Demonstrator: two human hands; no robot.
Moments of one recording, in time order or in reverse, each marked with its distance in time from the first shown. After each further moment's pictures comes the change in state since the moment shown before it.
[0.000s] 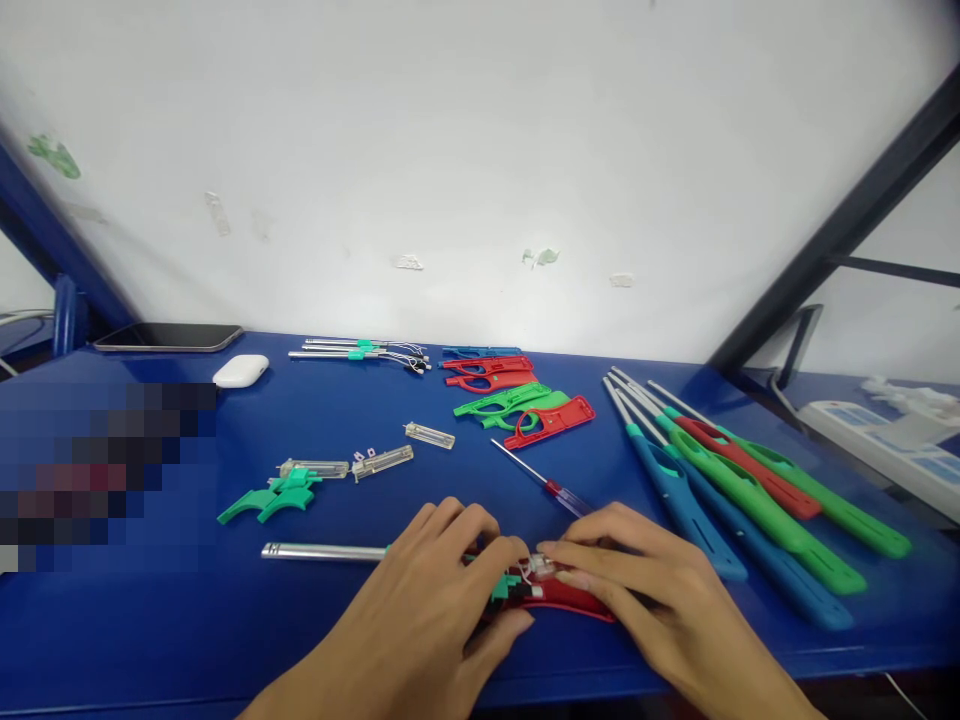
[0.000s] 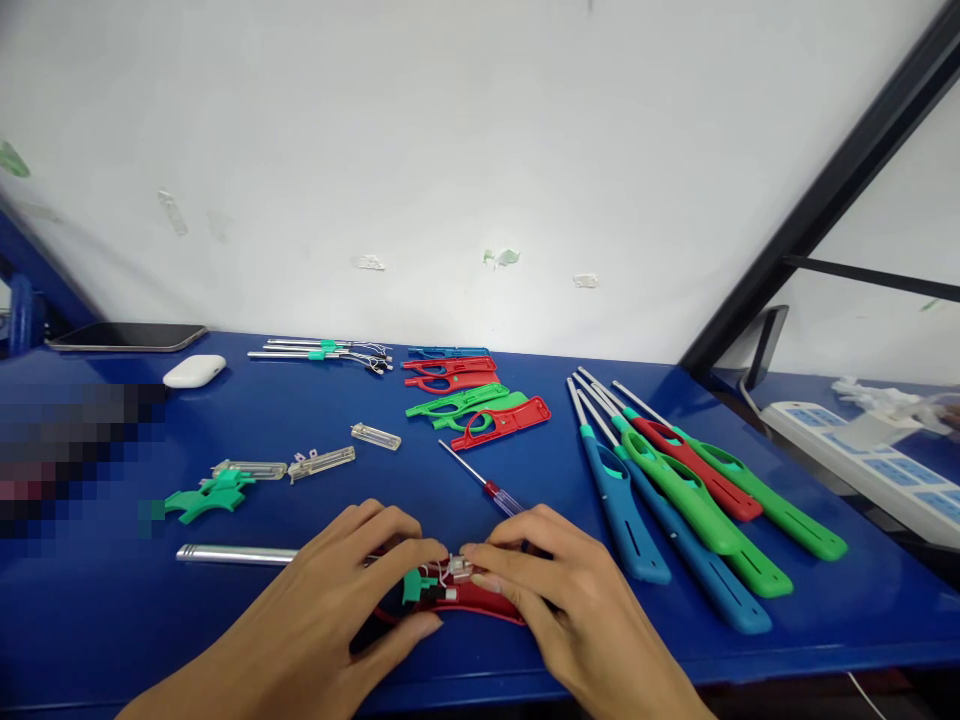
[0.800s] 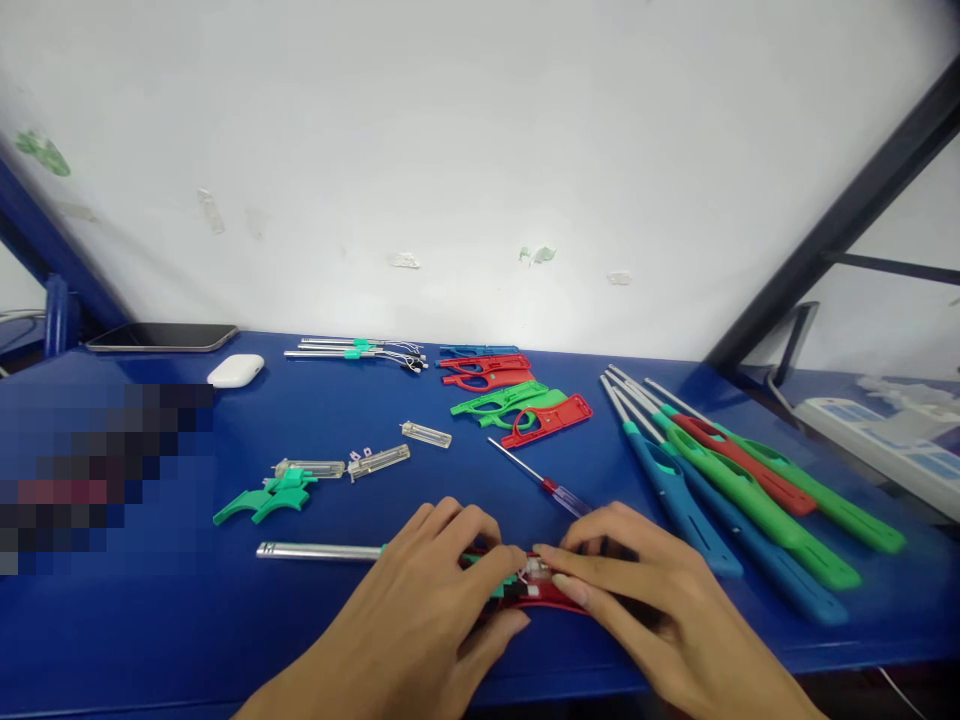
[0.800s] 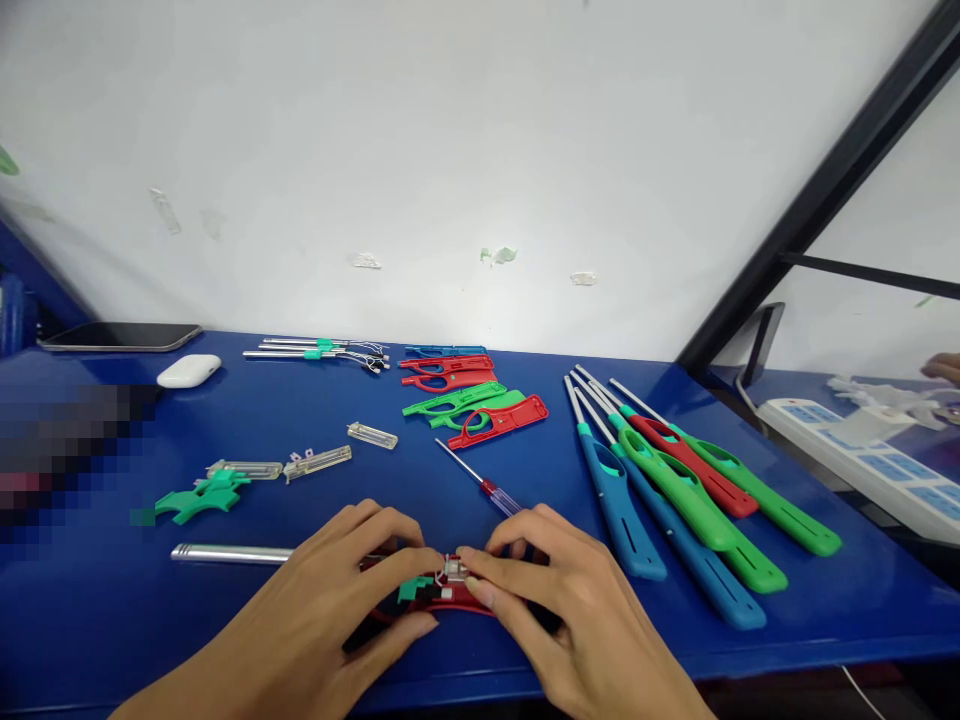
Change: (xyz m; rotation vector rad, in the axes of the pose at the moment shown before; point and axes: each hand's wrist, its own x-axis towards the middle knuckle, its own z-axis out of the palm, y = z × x) left_hand 0.000 -0.004 0.003 -0.012 0.056 0.064; right_hand -0.006 -0.004 -0.001 -0.051 -0.104 0.097
